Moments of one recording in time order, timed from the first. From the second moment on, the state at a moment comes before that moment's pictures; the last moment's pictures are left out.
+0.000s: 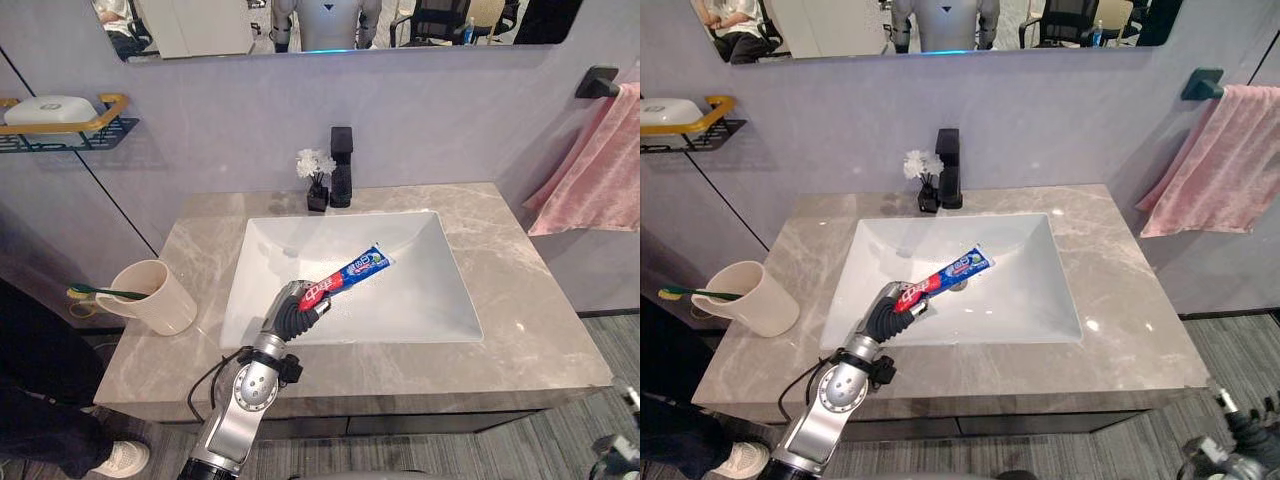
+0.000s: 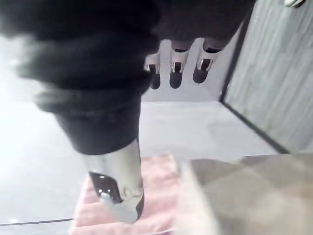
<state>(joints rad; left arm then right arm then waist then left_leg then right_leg) 0.11 0.16 -0.24 -0.09 0.48 -0.16 0.05 0.29 -0.06 -0.81 -0.07 0.40 -0.17 -0.14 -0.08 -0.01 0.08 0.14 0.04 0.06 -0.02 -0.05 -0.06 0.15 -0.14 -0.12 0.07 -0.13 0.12</state>
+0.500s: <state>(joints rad) 0.11 0.18 -0.23 -0.17 0.40 -0.16 0.02 0.05 -0.35 -0.49 -0.22 0.64 -0.27 0.04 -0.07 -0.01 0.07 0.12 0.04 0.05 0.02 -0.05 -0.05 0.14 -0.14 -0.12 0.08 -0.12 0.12</state>
